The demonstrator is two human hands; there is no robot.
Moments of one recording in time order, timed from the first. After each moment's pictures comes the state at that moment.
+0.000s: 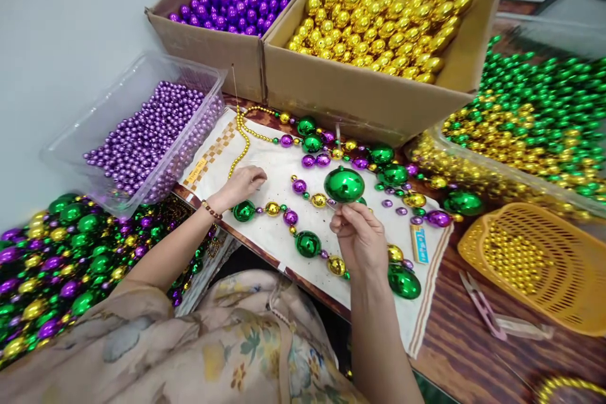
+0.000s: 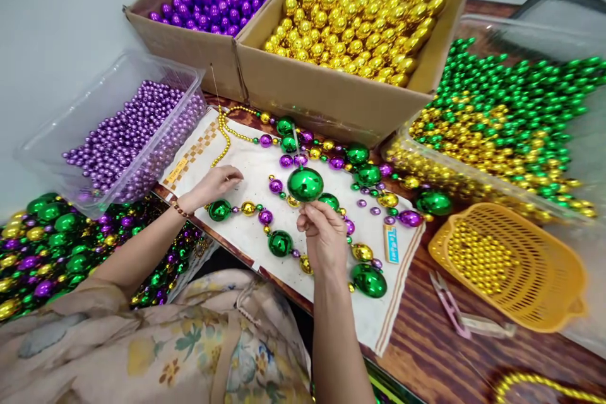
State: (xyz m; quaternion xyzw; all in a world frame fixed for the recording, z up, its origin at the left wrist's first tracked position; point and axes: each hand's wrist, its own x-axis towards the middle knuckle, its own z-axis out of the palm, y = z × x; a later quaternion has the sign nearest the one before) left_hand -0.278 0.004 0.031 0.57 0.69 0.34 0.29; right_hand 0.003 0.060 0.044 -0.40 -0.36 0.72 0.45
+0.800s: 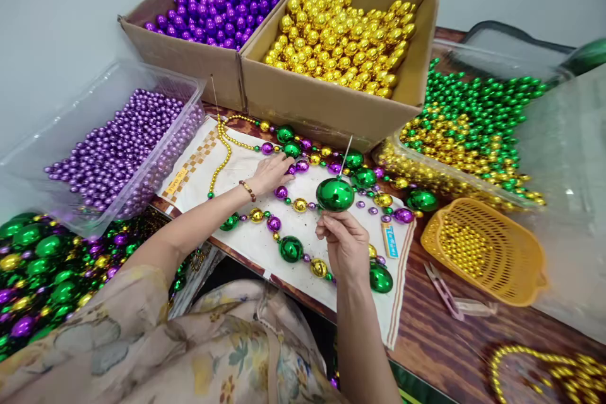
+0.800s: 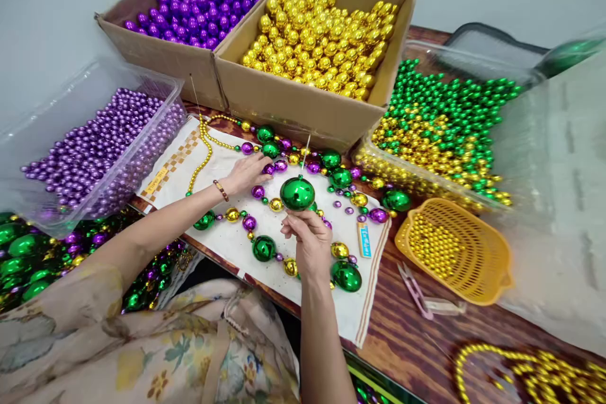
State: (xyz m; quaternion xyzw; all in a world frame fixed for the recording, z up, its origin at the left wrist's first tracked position) left_hand -0.214 0.107 0.016 0.69 0.68 0.17 0.17; right_hand 0.011 0.055 0.052 -0.42 -0.36 0.69 0.46
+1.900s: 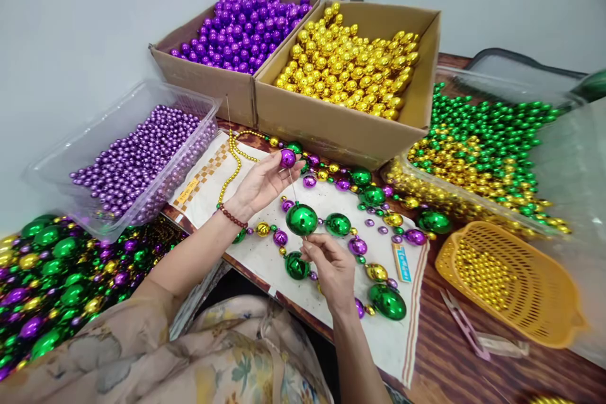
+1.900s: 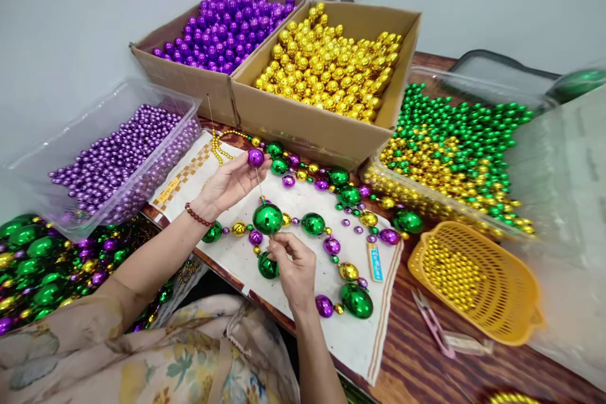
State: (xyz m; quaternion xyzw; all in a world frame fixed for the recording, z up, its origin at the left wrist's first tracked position) left_hand -0.202 0.066 0.115 0.08 0.30 0.71 0.63; right_hand -0.002 0.030 0.053 -0.40 -0.57 0.59 0.40
